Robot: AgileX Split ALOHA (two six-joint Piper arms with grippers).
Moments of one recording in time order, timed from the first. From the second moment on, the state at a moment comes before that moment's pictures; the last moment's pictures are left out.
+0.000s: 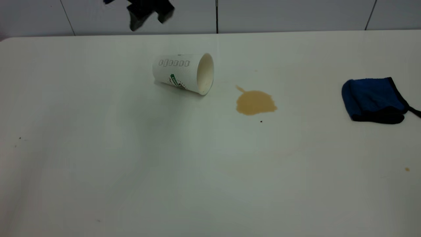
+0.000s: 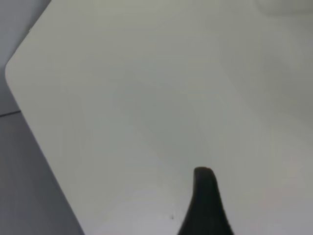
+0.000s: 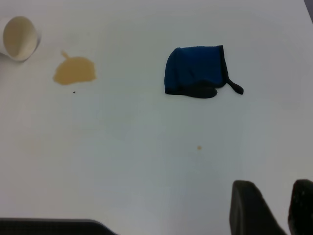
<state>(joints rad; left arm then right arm) -0.64 2.19 -1.70 0.68 0.97 -0.28 -0.06 -0.02 -0.47 0.02 1.12 0.00</state>
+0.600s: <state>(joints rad) -0.68 2.64 -2.17 0.67 0.94 -0.25 -0.06 -0.02 -0.47 0.02 1.12 0.00</state>
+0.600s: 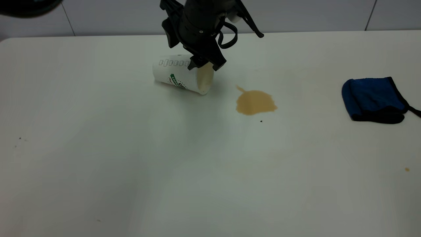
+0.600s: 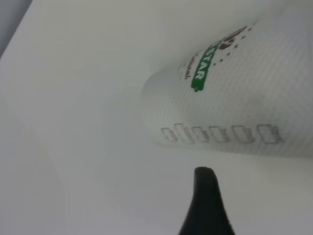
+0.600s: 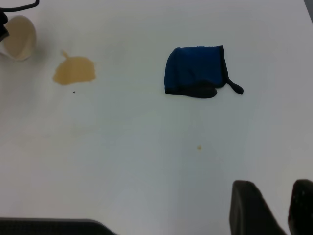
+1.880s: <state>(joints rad) -0.65 2.78 -2.22 0.92 0.80 -0.42 -0.06 -0.02 -0.47 0.02 1.12 0.00</state>
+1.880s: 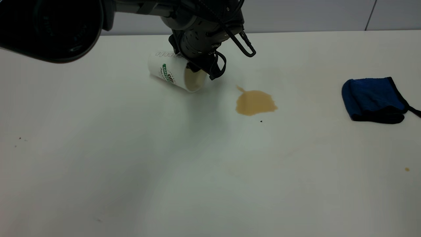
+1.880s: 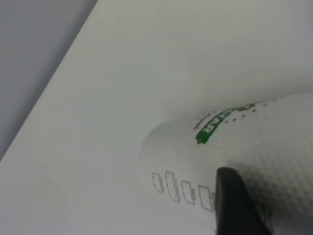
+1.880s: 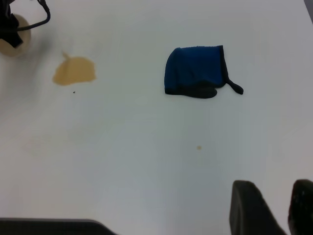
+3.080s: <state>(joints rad) -0.24 2.38 -2.22 -0.03 1.14 0.39 -0.06 -0.02 -0.47 0.02 1.12 0.00</state>
